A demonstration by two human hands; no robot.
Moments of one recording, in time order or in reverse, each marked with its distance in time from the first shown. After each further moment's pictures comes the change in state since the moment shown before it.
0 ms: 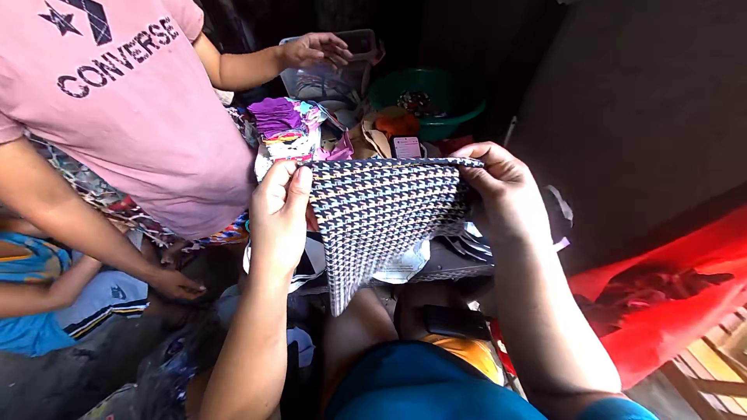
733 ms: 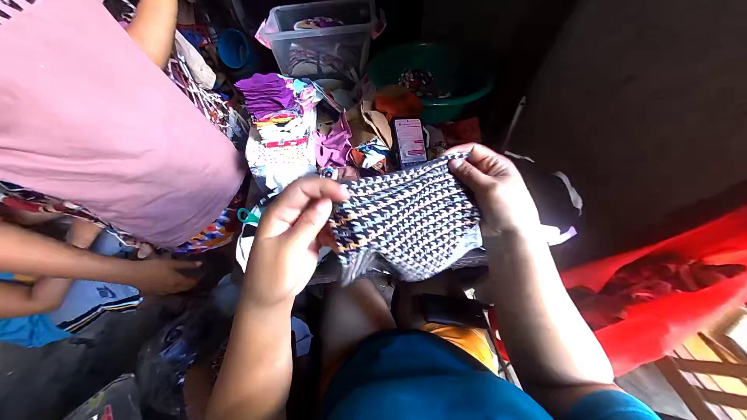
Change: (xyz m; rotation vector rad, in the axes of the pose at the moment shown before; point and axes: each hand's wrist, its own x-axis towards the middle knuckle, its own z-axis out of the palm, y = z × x) left_hand -0.026 -0.006 -0.002 -0.469 -0.334 0.007; right_hand -0.003 0.016 0.003 0.034 -0.019 0.197
